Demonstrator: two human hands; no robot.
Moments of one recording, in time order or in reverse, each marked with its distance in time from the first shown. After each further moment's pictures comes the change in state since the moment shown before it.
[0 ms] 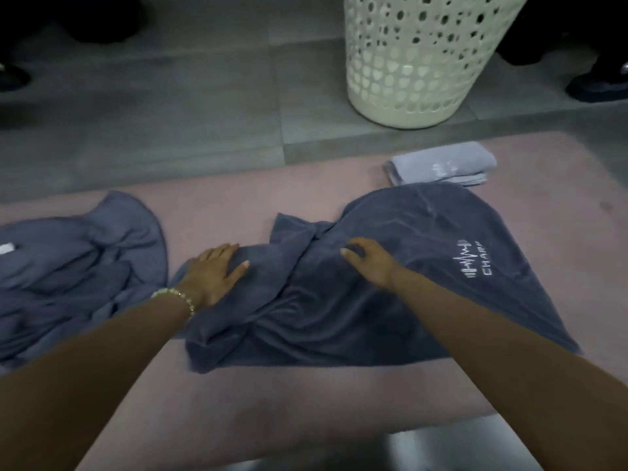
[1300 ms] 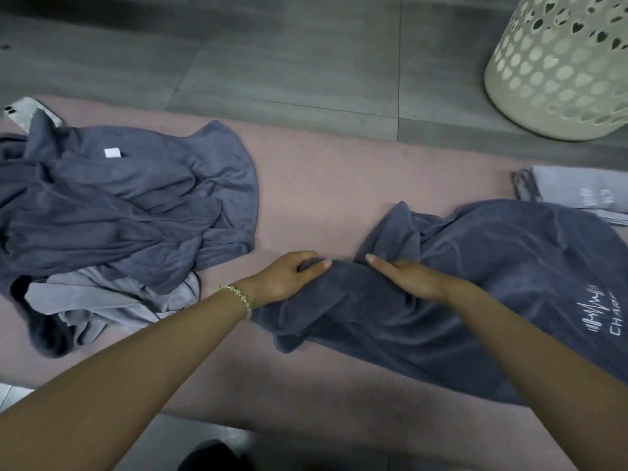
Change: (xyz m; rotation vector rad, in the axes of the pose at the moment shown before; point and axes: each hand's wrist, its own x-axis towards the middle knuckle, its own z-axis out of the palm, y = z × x) left_hand -0.043 -0.059 0.026 -0.914 -0.117 0.030; right_hand 0.013 -0.090 0.092 -0.132 -0.525 0.144
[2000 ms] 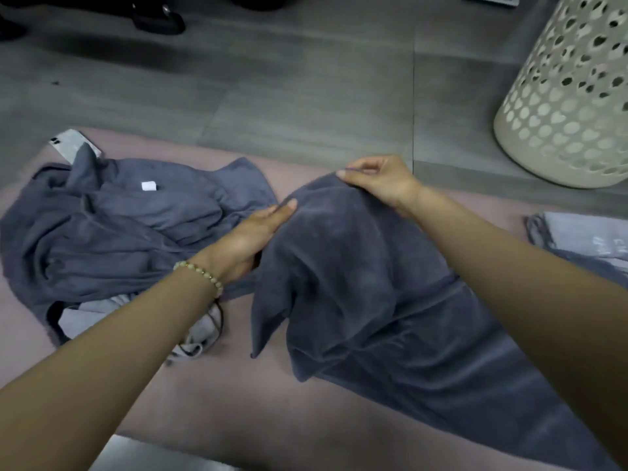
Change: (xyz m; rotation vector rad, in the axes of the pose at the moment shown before) left_hand -0.019 0.072 -0.101 -0.639 0.254 0.010; right_hand 0.016 -0.182 -0.053 0.321 0.407 -0.544
